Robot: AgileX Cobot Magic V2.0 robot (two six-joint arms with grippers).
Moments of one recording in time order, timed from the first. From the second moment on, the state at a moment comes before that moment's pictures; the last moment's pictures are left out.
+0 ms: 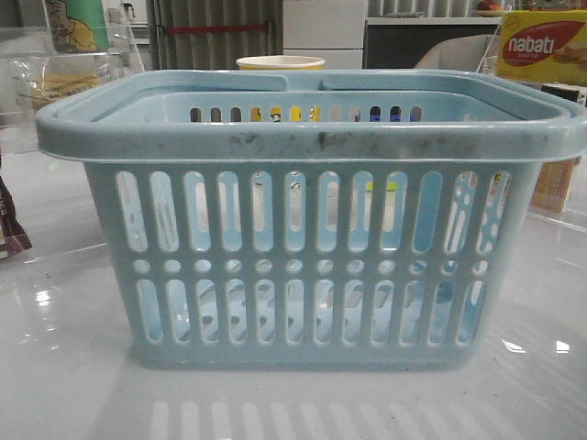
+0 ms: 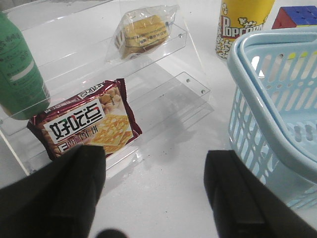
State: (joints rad) left arm -0.07 0.58 -0.70 -0.14 0.69 0.17; right arm -0.26 1.73 -1.35 -0.01 0.52 0.00
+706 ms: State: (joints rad) left arm -0.07 0.58 -0.70 -0.14 0.67 0.17; right arm -0.28 1.89 -1.38 -0.02 0.29 0.00
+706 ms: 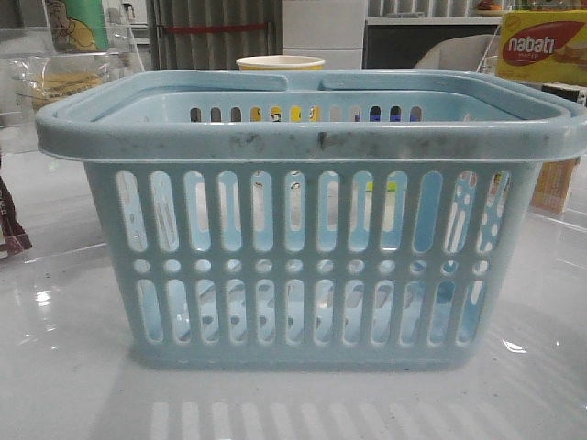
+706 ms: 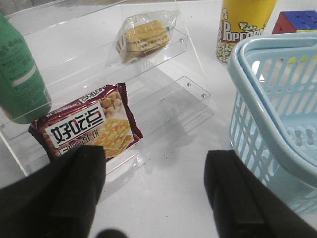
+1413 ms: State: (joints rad) left arm -0.07 0.58 -0.70 -0.14 0.67 0.17; right arm -0.27 1.89 -1.41 0.06 0.36 0.00
